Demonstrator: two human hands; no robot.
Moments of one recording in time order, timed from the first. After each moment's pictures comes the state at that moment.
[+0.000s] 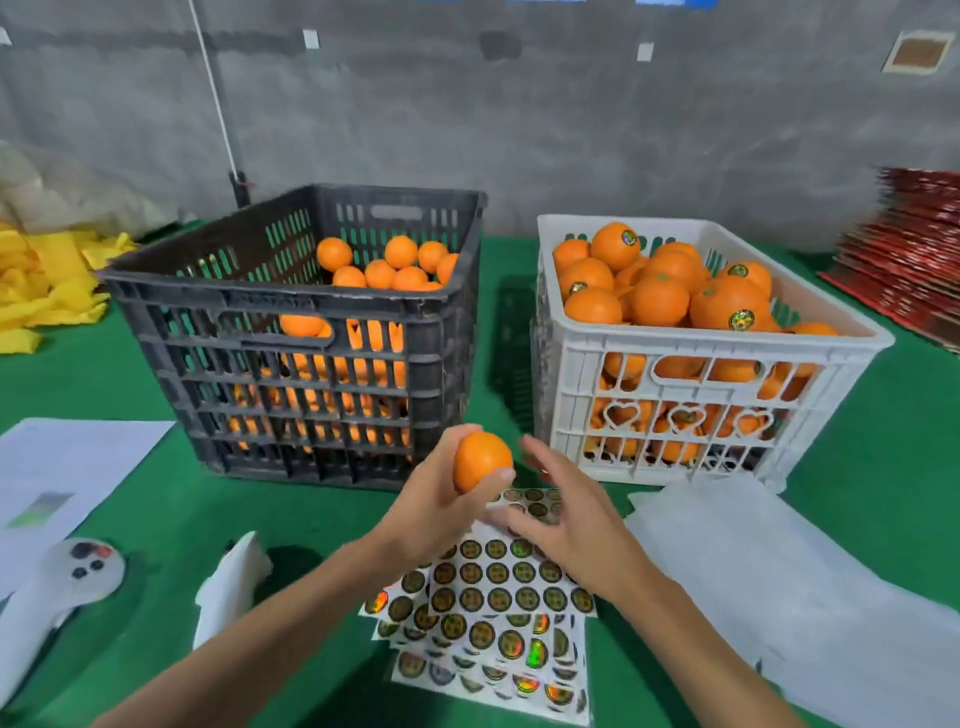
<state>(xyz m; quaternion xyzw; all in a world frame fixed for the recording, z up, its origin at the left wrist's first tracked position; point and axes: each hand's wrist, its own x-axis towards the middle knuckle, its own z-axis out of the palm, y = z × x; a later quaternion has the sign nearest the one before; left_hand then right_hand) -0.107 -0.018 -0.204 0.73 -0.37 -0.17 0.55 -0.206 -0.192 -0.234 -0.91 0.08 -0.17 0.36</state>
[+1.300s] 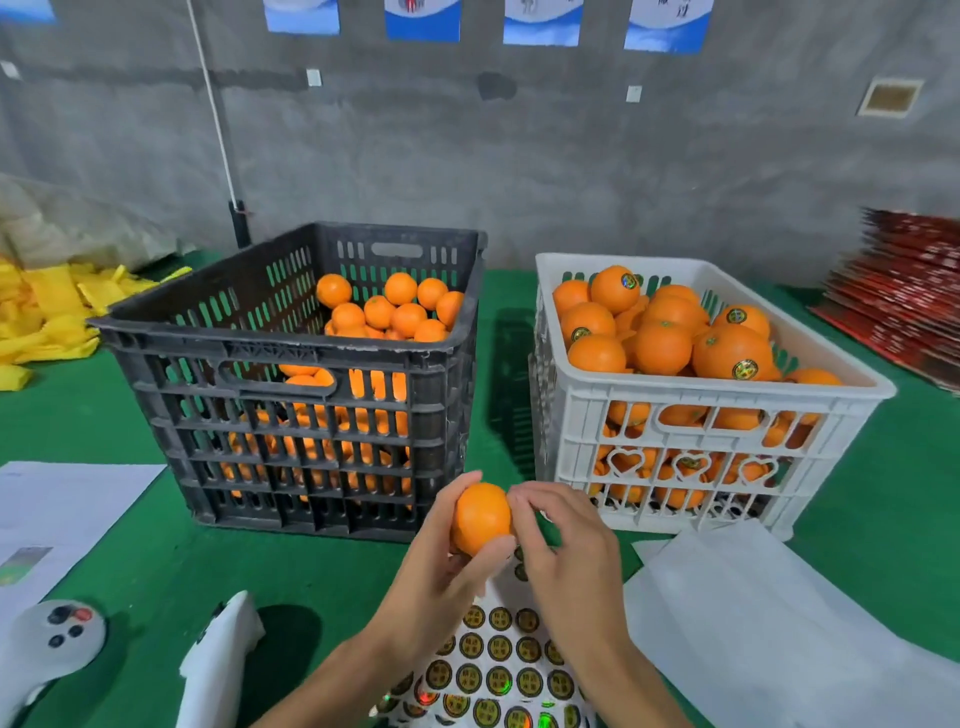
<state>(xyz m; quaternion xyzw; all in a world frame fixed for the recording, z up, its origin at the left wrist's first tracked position) -0.107 -0.013 -0.236 0.64 -0.35 -0.19 0.66 -0.196 -0.147 -0.204 -0.84 0.16 -0.41 0.33</state>
